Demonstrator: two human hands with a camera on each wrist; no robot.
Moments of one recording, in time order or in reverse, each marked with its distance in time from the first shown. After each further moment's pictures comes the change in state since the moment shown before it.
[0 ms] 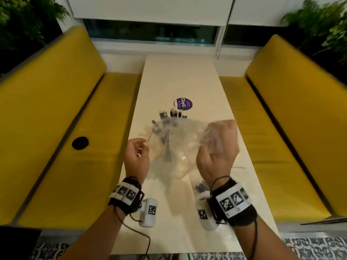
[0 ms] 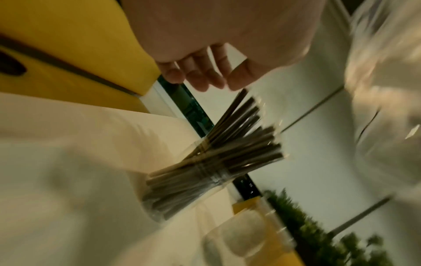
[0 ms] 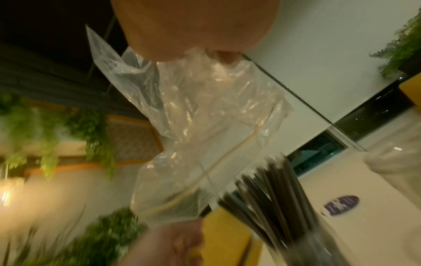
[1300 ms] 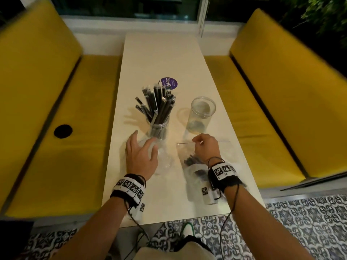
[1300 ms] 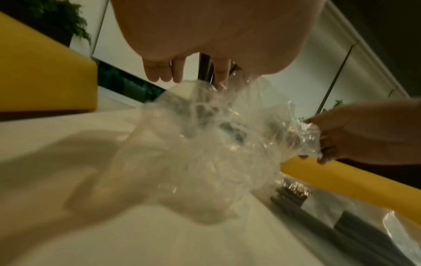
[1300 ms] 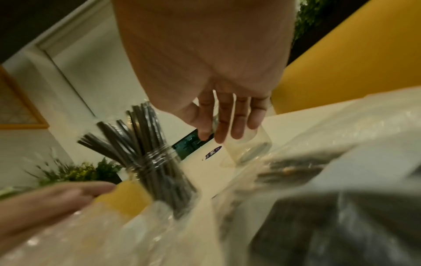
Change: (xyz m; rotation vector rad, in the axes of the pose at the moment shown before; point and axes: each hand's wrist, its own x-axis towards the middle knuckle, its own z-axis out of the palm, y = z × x) left_hand -0.055 -0.059 0.012 0.705 -0.318 0.330; right_hand -0.093 0.146 -0.023 -0.443 -0.628 0.722
